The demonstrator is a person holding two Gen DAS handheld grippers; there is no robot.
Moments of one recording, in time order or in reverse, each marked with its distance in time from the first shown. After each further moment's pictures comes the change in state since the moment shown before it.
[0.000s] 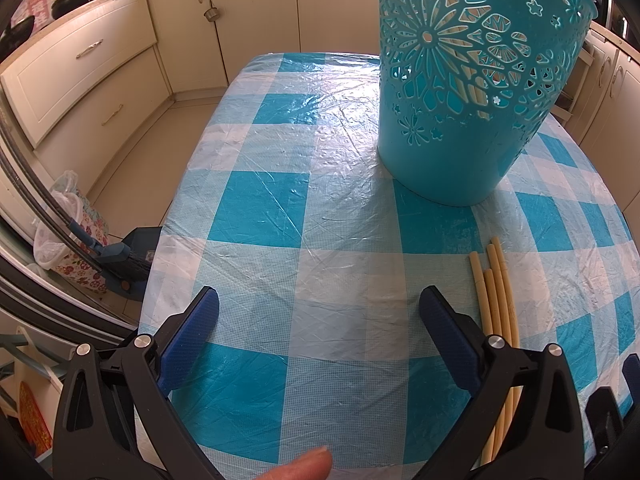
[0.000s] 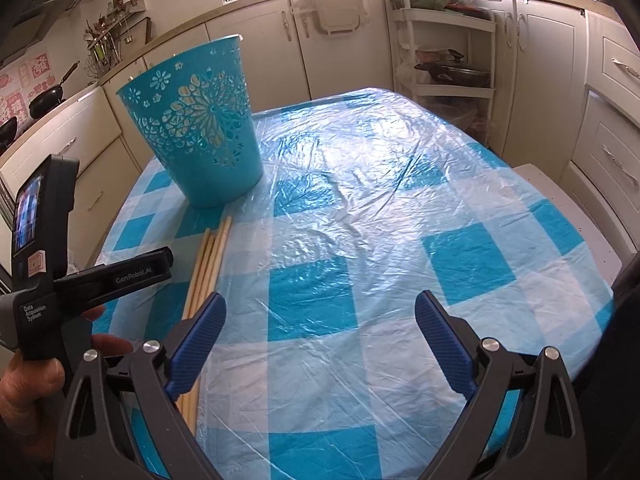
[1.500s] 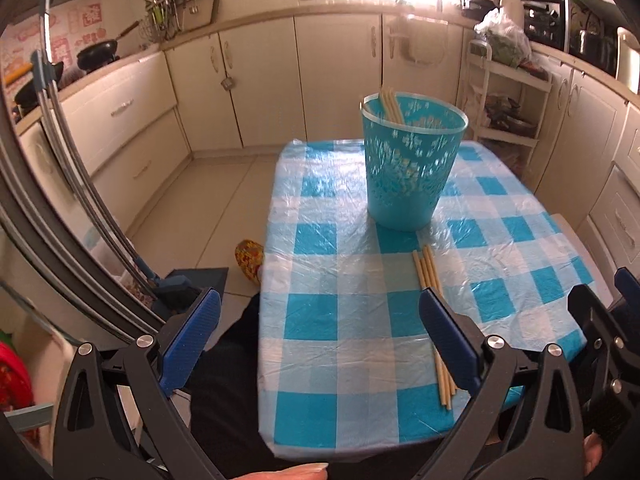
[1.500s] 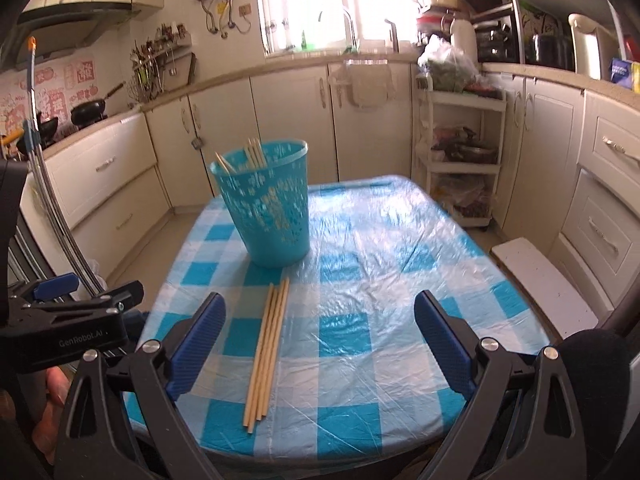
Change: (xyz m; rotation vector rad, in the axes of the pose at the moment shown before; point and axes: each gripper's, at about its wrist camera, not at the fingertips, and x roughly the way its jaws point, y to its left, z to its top) left arm -0.193 0.031 -0.034 0.057 -0.212 0.010; right arm -0.139 0.035 0.016 -0.108 -0.251 0.036
